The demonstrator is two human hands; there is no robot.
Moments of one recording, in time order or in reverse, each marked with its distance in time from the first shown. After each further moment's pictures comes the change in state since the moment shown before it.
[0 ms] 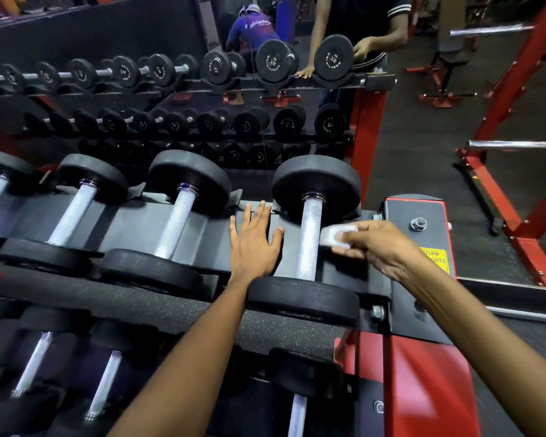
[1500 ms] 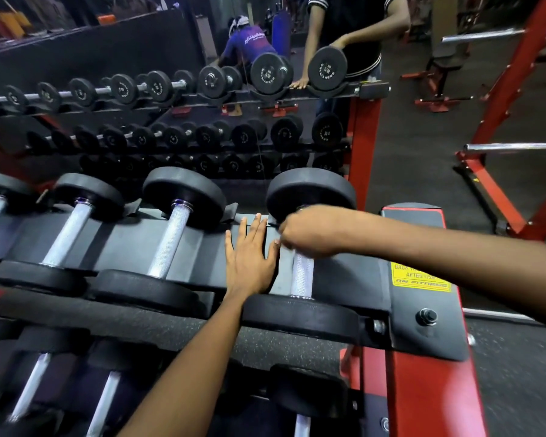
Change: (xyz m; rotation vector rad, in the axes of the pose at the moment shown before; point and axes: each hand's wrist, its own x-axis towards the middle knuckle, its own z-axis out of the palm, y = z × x) left_hand 0.001 0.000 0.000 0.062 -0.059 -0.006; right_hand 0.018 -0.044 0.069 -2.263 -0.588 -0.771
